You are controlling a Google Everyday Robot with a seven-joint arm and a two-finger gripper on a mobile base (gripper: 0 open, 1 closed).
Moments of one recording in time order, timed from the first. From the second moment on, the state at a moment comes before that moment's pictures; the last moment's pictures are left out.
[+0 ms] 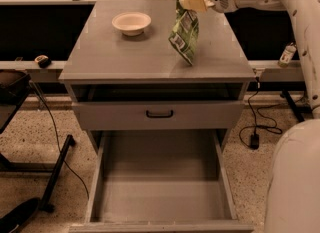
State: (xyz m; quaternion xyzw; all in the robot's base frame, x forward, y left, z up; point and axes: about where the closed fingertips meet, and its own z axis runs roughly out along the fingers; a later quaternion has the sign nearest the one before) arm 0.785 -0.097 0.997 -0.48 0.65 0.19 0.56
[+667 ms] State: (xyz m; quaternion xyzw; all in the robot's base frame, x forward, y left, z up) arm 0.775 -0.095 1.008 -0.50 0.64 0.19 0.56
